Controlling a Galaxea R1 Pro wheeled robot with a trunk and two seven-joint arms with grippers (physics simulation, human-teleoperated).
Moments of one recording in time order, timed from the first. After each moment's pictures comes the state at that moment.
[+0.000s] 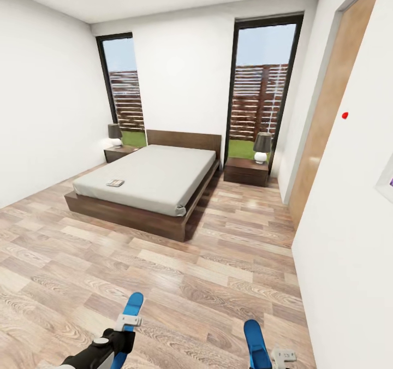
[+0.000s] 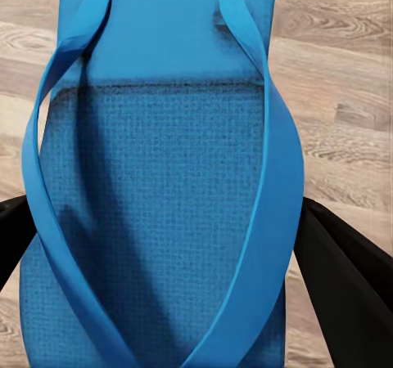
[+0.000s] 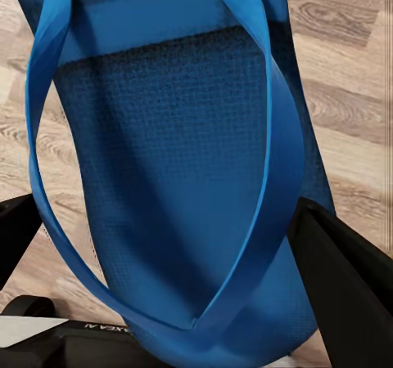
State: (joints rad) left arm -0.55 0.06 -0.40 -0.15 0.29 0.00 -0.01; right arm -0.35 0.04 -0.65 -0.34 0.57 -0.01 0.35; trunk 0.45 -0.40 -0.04
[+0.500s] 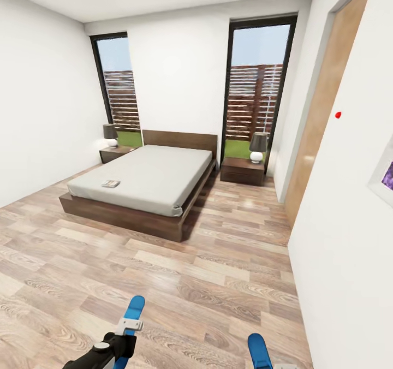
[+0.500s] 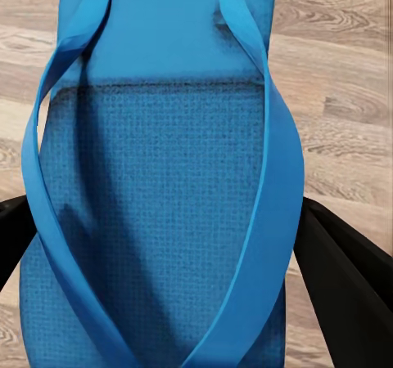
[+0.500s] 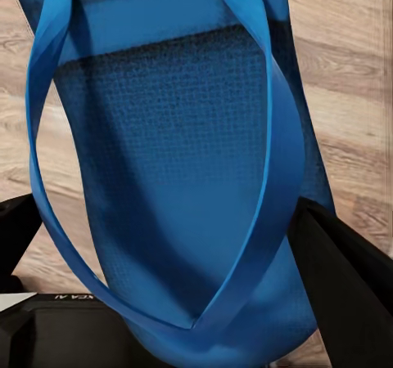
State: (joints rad) left arm -0.53 0.06 -0.40 -0.15 0.29 -0.01 -0.01; right arm -0.35 0.04 -0.64 -0.23 0.57 -0.01 0.18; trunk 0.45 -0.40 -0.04
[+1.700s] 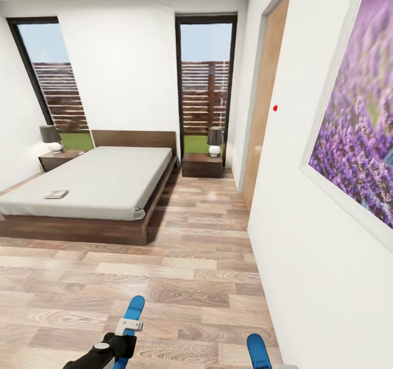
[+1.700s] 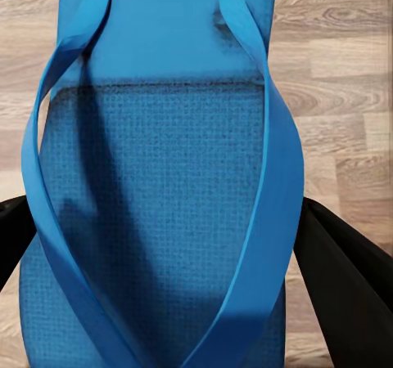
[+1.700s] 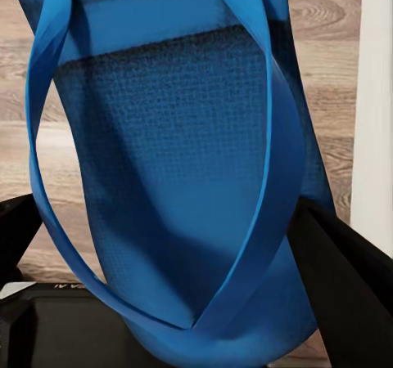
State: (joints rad) left arm -0.53 0.06 -0.40 -0.15 0.29 -0.02 -0.01; right arm -0.35 0.04 -0.64 -0.23 0.58 -0.01 0.18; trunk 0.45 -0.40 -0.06
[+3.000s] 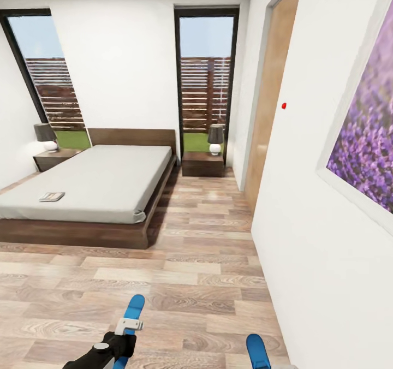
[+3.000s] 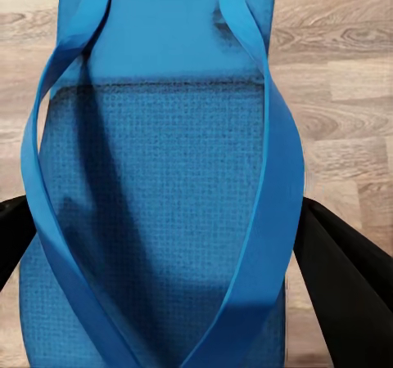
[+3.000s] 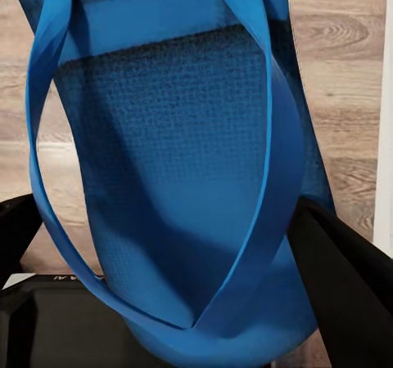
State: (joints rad) left arm -0.53 0.06 -0.40 -0.15 0.29 -0.03 -0.01; right arm -0.35 0.04 -0.64 -0.23 0.58 -0.01 0.18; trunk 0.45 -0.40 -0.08
